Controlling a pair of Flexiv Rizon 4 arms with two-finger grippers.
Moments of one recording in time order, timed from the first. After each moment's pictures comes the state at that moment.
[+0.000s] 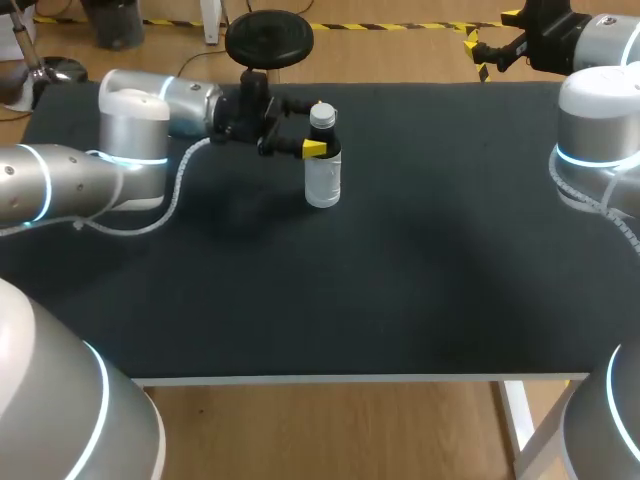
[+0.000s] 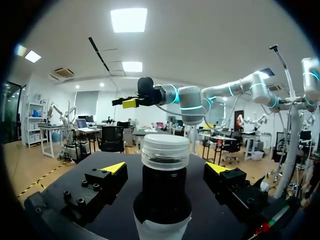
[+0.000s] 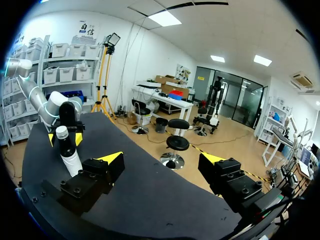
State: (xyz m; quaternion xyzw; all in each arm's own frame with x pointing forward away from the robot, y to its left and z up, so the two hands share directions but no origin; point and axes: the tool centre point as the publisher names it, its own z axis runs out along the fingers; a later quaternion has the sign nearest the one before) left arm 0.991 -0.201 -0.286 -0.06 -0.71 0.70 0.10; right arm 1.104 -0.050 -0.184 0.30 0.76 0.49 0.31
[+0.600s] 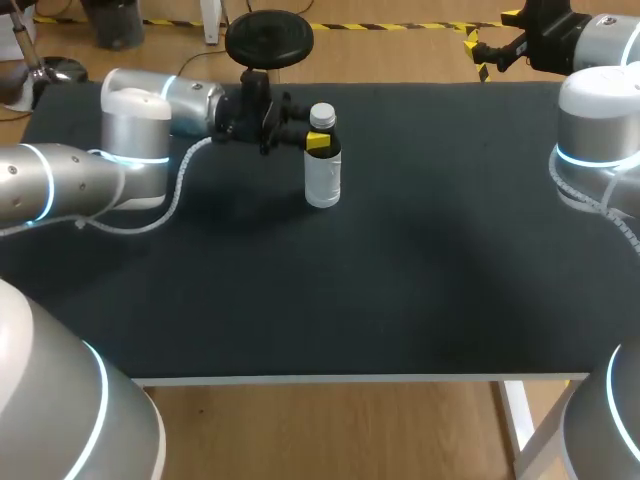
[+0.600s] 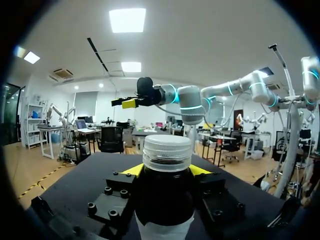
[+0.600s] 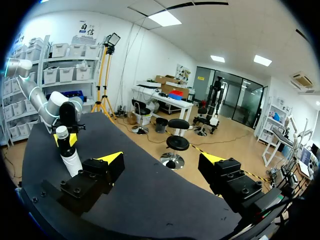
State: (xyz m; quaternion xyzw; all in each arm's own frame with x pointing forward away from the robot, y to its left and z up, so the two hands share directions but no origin) left arm 0.992 -0.203 -0.285 -0.07 -0.71 0.70 0.09; right arm 1.104 -0.050 -0.184 0.30 0.76 0.49 0.31
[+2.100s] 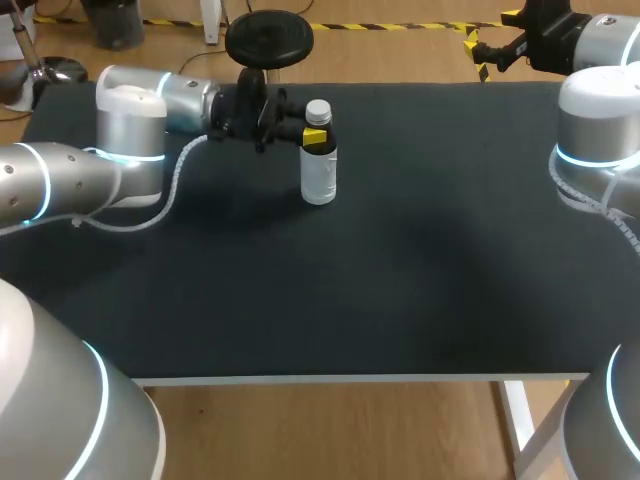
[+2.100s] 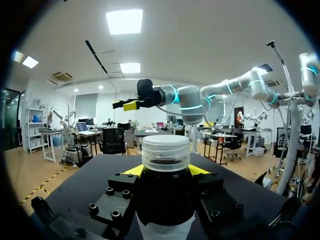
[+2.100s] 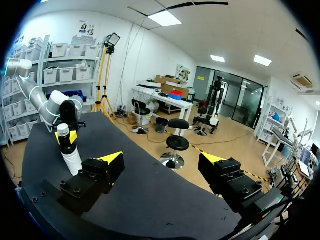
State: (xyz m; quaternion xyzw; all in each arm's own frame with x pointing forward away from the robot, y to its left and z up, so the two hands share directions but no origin) left arm 0.997 -0.196 -0.282 -0.08 -0.71 0.70 0.08; right arm 1.104 -0.050 -0.184 0.30 0.76 0.49 0.31
